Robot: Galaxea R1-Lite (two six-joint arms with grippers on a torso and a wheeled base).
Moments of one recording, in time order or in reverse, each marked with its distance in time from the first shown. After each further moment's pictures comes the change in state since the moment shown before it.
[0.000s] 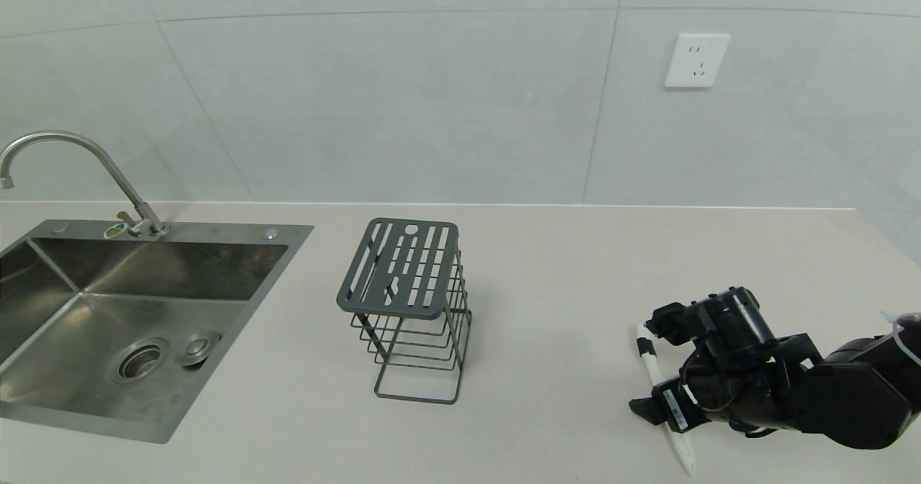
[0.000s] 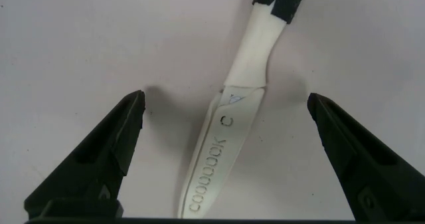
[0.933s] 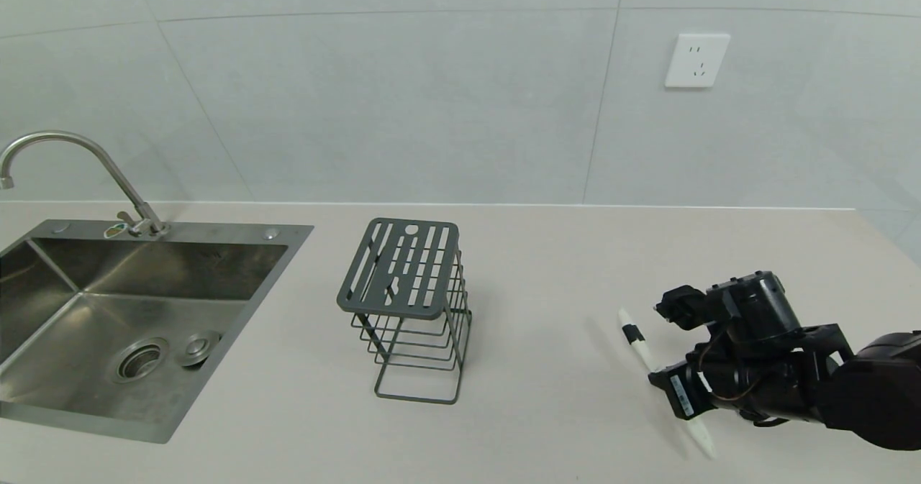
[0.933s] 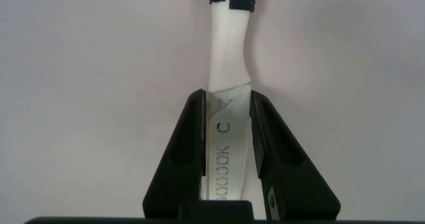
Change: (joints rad) left arm 0.000 0.000 0.000 -0.042 -0.001 0.001; right arm 0.004 -0.096 0.009 -0.020 0.056 -0.015
